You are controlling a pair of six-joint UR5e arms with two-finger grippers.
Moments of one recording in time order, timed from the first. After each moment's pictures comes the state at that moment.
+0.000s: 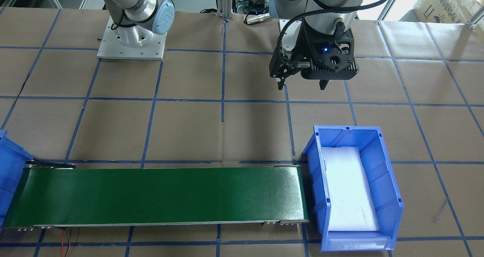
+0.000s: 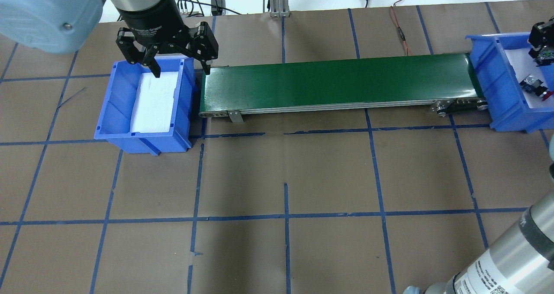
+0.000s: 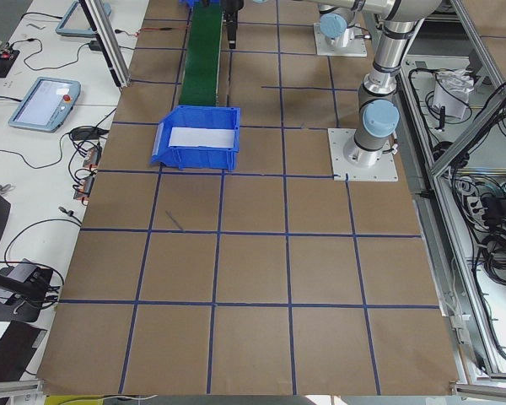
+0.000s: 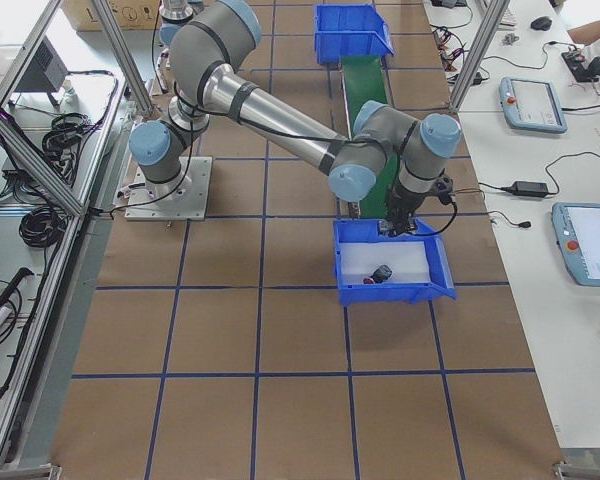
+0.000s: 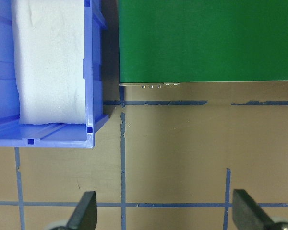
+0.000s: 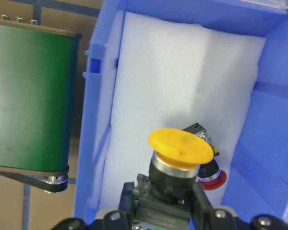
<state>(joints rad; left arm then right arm) -1.71 -1.68 -1.41 -1.62 1.58 -0.15 1.02 -0.98 1.15 -1.71 -1.66 -0.73</state>
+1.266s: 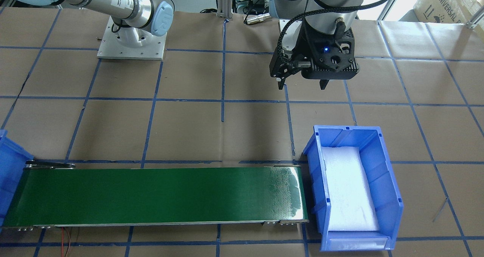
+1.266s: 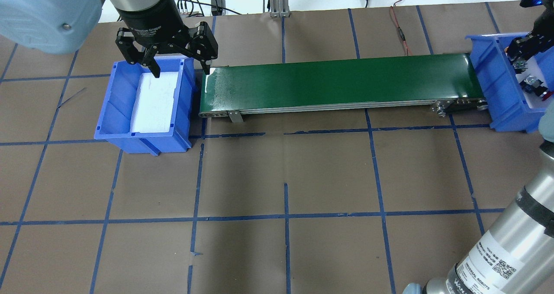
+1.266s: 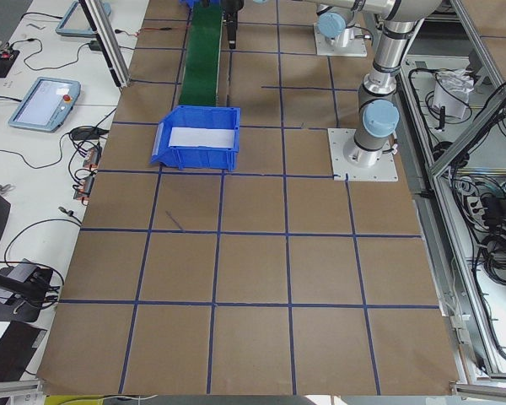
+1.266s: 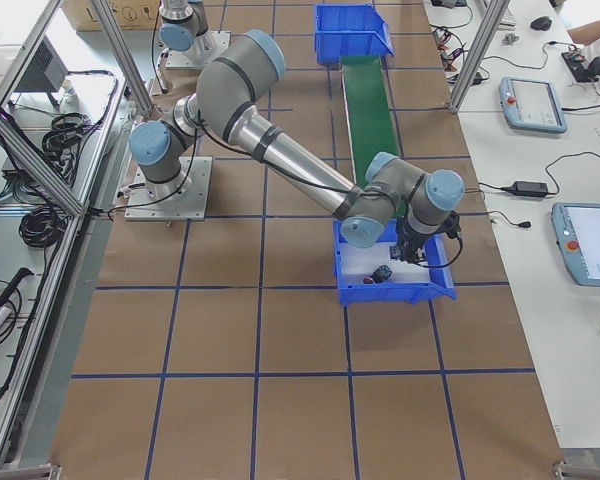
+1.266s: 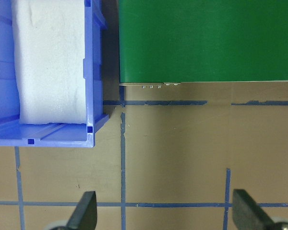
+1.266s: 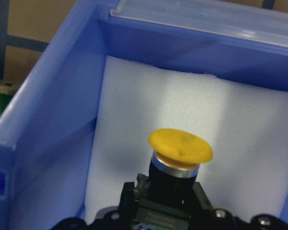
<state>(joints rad) -1.70 -1.68 -1.41 -1.62 1.58 -0.15 1.00 -0.81 1.11 -1.83 -1.54 -0.78</state>
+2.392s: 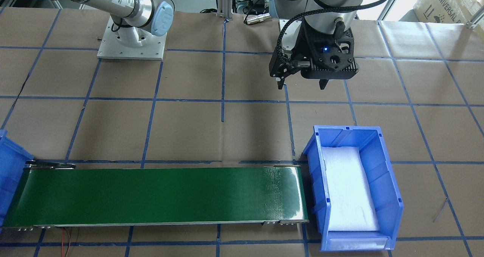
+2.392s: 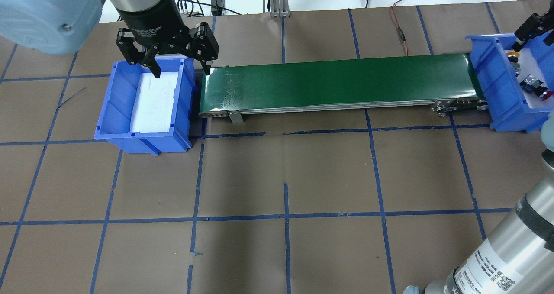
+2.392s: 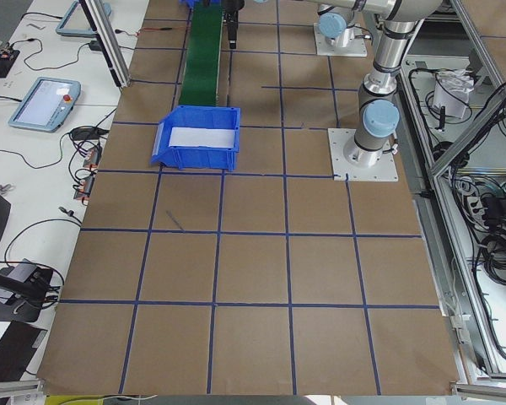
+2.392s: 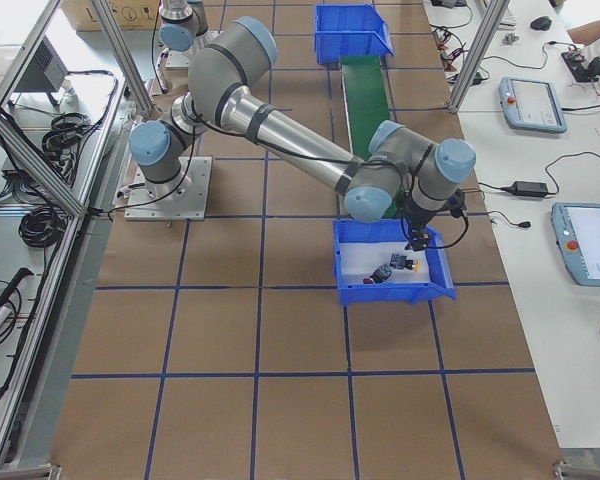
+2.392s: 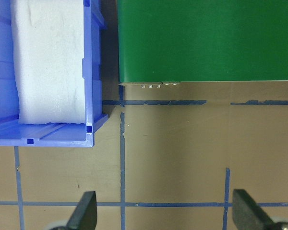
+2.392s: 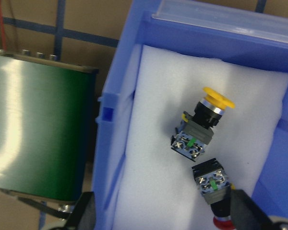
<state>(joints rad) -1.71 -1.68 -1.41 -1.62 1.58 -0.15 1.05 -0.91 1.03 -1.60 -1.58 -0.75</state>
